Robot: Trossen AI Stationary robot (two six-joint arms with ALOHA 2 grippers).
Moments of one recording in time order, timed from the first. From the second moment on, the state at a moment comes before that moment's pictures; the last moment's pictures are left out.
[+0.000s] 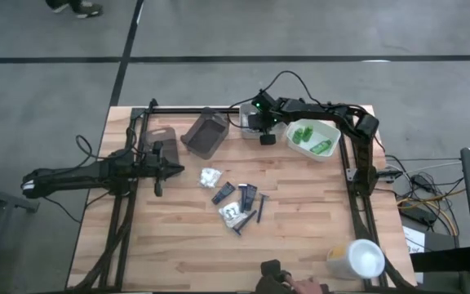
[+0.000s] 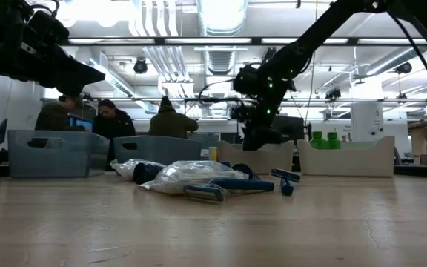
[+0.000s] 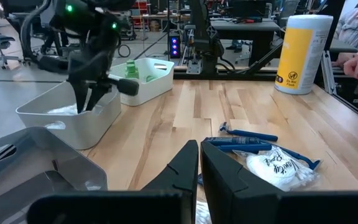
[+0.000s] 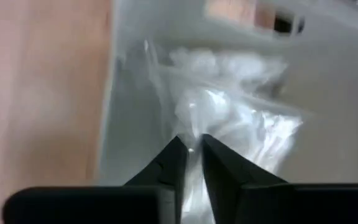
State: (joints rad) left arm 0.16 0.29 0.11 0.01 0.06 0.02; right arm -0.59 1.98 1.37 -0.42 0.00 -0.76
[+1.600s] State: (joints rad) left arm 0.16 0.28 0.11 0.01 0.06 0.02; right arm -0.71 1.95 1.37 -0.48 -0.26 0.23
